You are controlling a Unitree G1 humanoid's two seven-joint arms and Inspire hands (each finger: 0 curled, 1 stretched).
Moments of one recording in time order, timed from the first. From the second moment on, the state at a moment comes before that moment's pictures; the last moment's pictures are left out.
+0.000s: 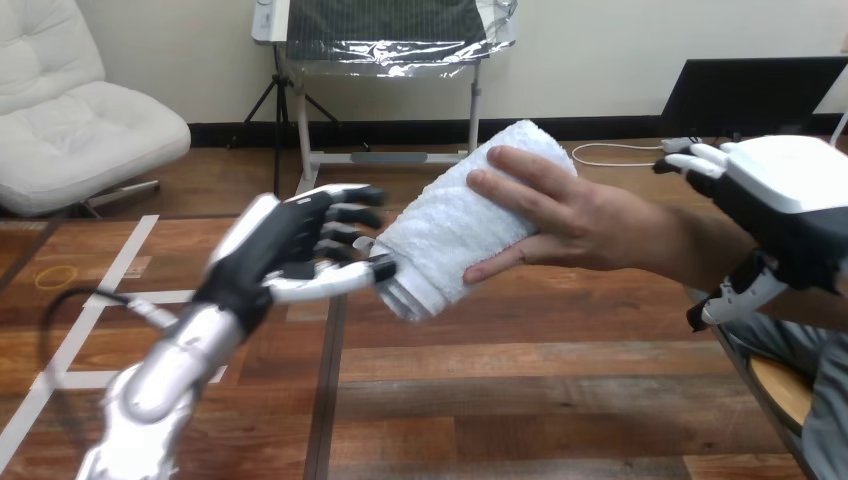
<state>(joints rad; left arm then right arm) -0.32 0.34 0.03 0.52 0.07 -0.35 -0.34 -0.16 -0.83 -0.05 -0.28 -0.70 0.11 0.55</state>
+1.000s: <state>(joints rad) -0.13 0.33 0.15 0.51 -0.08 -0.55 -0.26 0.08 -0.57 -0.20 -0.63 -0.48 0.05 0.28</state>
